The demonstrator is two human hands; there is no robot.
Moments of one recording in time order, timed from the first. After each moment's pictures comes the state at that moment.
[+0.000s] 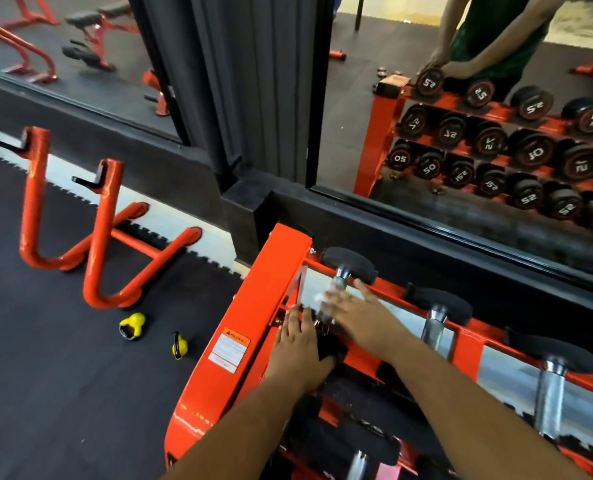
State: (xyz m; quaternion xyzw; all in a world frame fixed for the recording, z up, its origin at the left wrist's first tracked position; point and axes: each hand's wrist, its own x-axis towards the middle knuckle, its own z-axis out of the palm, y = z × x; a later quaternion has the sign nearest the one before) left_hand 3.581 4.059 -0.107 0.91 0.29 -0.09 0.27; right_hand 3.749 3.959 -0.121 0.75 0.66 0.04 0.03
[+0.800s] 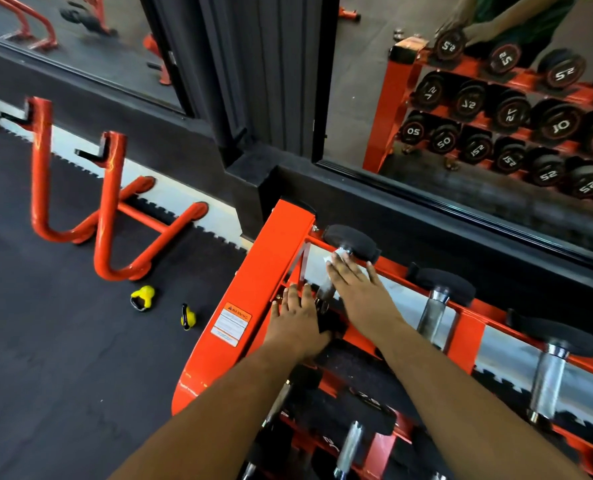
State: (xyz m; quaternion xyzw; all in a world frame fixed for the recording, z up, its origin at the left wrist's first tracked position) left_hand 3.592 4.066 -0.092 0.90 0.31 -0.19 0.24; right_hand 3.734 3.967 -0.114 0.84 0.54 -0.01 -0.02
